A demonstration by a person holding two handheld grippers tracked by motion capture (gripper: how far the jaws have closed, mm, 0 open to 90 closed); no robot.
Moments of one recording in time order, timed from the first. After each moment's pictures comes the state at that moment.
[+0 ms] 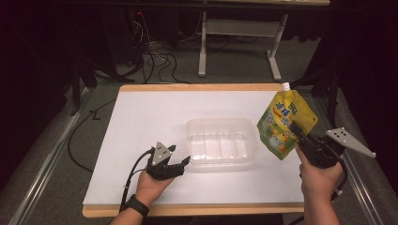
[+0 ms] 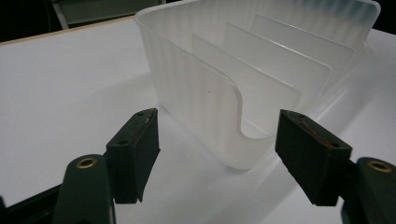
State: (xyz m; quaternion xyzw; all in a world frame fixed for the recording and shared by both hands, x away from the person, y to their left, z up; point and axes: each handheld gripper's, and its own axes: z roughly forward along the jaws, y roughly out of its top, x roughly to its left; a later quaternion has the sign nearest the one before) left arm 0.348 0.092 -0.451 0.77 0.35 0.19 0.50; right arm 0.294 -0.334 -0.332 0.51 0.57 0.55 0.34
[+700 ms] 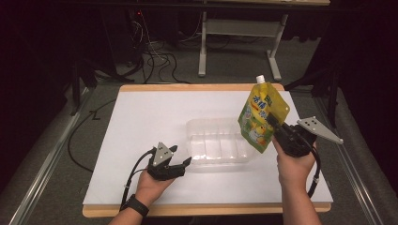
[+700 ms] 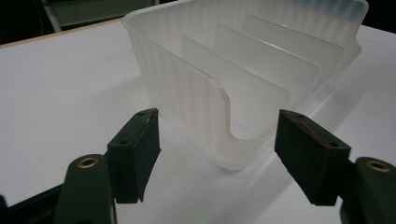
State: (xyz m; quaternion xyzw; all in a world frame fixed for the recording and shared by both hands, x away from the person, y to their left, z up) left arm 0.347 0.093 -0.448 0.78 0.33 0.19 0.50; right arm 0.322 -0.280 -0.327 0.51 0.58 0.55 0.33
